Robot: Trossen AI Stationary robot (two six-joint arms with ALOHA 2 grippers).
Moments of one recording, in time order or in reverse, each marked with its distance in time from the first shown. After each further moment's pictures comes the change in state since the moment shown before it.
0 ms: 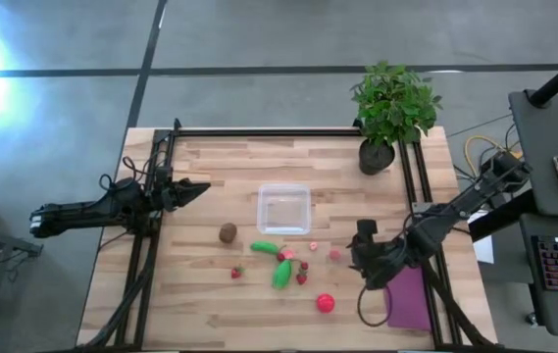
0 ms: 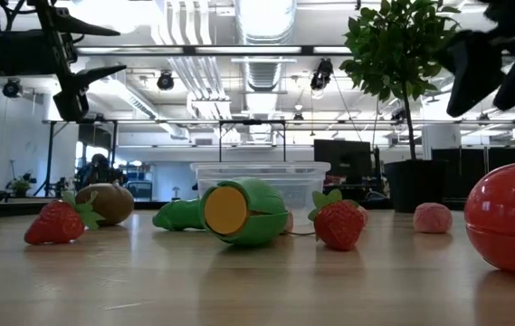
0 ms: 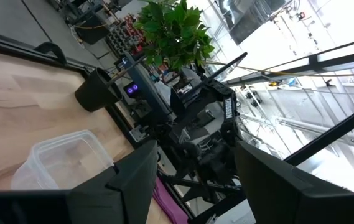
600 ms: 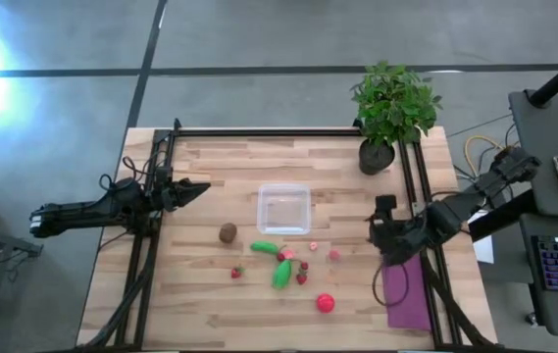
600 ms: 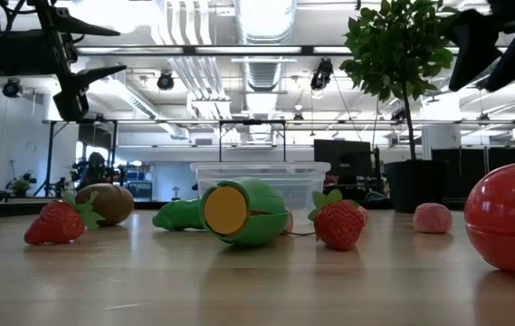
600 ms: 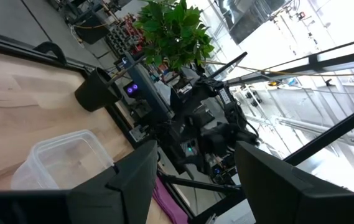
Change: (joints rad) left arm 0.000 0.000 0.000 0.000 0.000 0.000; right arm -0.028 -0.219 0.065 -0.391 0.106 -0.123
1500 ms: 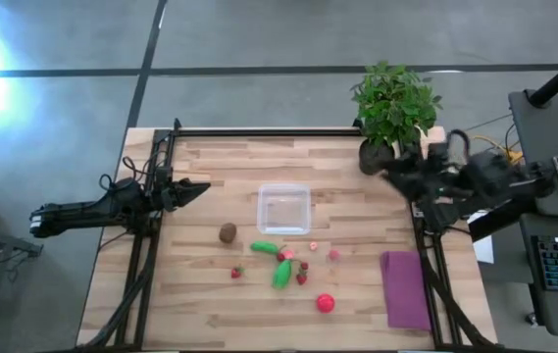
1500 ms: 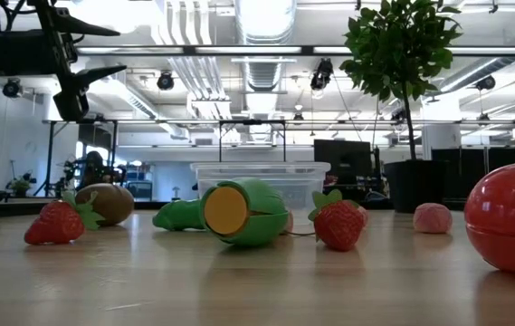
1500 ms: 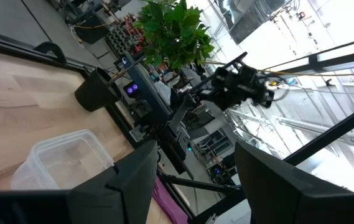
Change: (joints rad) left arm 0.000 0.000 0.000 0.000 0.000 0.000; right arm -0.347 -0.461 -0.028 0.856 -0.110 0.179
